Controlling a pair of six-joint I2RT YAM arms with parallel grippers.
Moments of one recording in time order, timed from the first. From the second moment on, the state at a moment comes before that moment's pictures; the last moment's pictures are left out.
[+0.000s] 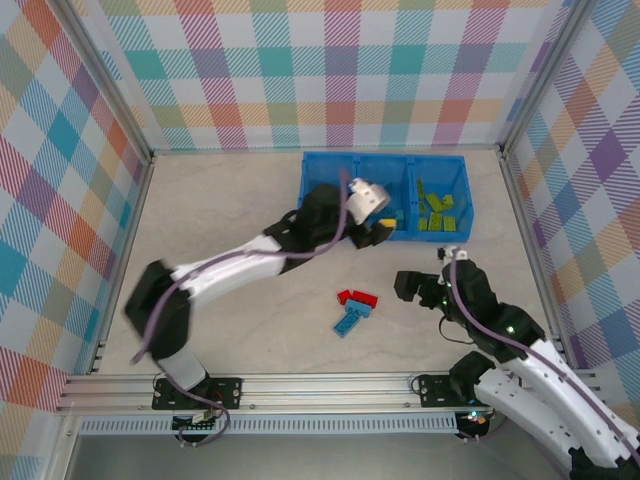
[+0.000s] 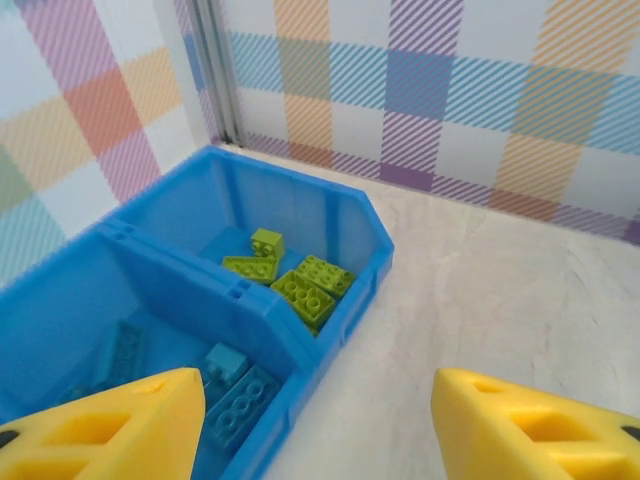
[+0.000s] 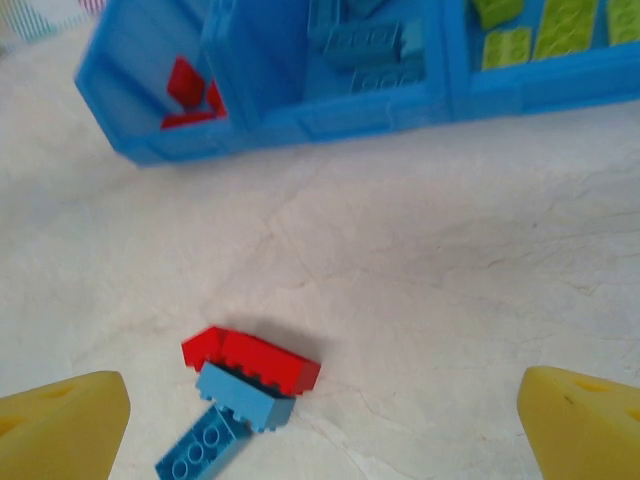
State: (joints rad) left arm -0.86 1.60 1.23 0.11 0.18 0.14; right arm 0.64 0.61 0.67 -0.76 0.16 0.60
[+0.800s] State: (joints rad) left arm -0.88 0.73 0.71 -0.73 0.28 0.80; right arm 0.63 1.54 0.82 -0.54 -0.24 0.36
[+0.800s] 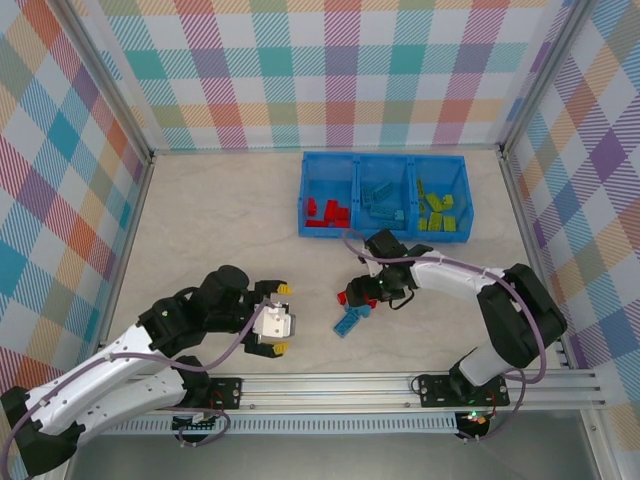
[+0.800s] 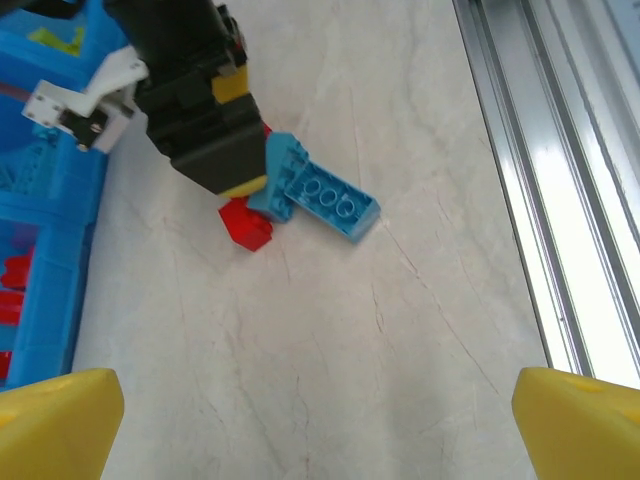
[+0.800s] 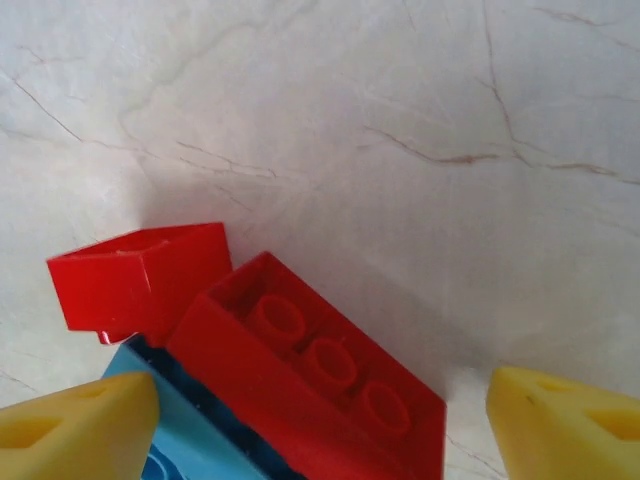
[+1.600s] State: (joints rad) left arm -0.86 0.67 0.67 -0.71 0.29 0.81; right arm 0.53 1.37 0.68 -0.42 -0.14 0.51
